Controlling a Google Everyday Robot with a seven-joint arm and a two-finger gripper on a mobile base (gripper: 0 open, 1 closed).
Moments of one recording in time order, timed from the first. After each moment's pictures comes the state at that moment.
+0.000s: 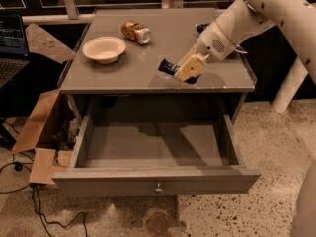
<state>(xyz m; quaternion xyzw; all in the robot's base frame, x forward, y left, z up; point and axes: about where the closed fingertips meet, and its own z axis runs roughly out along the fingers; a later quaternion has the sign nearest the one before) 0.615 -0.085 0.884 -0.55 0.76 0.26 0.23</state>
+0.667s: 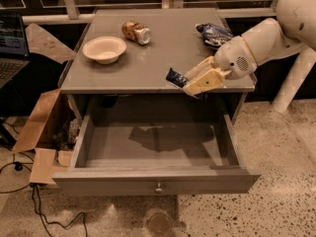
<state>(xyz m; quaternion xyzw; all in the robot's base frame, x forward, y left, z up) 0.556 -0.105 0.889 -0.54 0.72 0.34 0.28</state>
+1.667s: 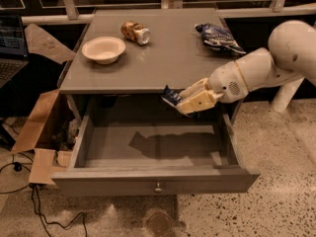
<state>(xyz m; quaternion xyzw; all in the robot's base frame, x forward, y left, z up) 0.535 -0.089 0.849 -0.51 0.72 0.38 0.28</state>
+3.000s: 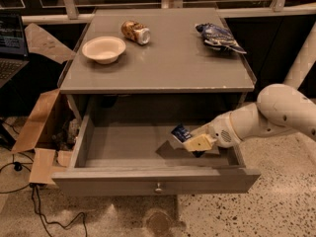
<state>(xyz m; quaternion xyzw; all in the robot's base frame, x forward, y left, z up) 0.511 -0.122 0.710 -0.39 0.83 0.30 0.26</state>
